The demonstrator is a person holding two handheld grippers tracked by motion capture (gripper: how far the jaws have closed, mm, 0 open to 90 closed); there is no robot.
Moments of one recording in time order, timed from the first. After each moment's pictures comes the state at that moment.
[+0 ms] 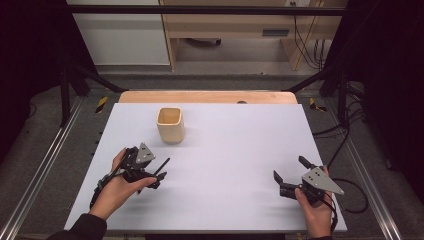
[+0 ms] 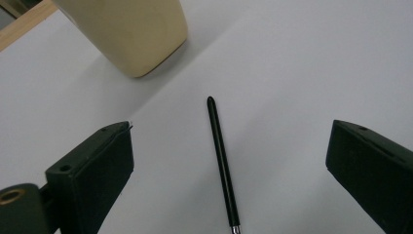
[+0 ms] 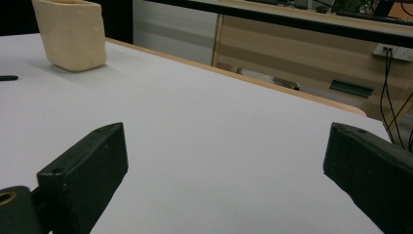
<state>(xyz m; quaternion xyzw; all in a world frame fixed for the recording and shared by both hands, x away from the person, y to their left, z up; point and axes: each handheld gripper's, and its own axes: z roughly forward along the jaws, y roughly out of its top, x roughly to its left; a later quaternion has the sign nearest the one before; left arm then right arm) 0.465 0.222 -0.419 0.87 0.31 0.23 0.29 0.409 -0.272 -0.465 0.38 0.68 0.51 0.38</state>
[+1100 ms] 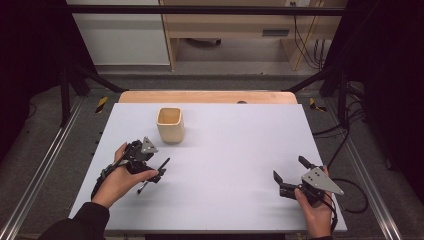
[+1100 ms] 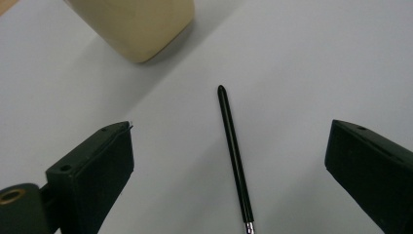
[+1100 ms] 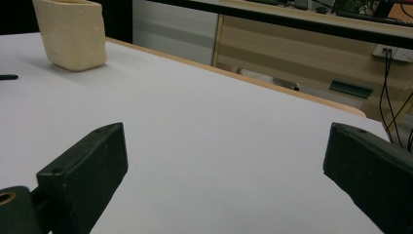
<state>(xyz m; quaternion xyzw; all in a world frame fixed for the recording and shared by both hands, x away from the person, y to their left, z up) 0.485 0.215 -0.414 0.89 0.33 0.20 0.24 0.409 -0.271 -0.465 0.37 0.68 0.51 0.38</state>
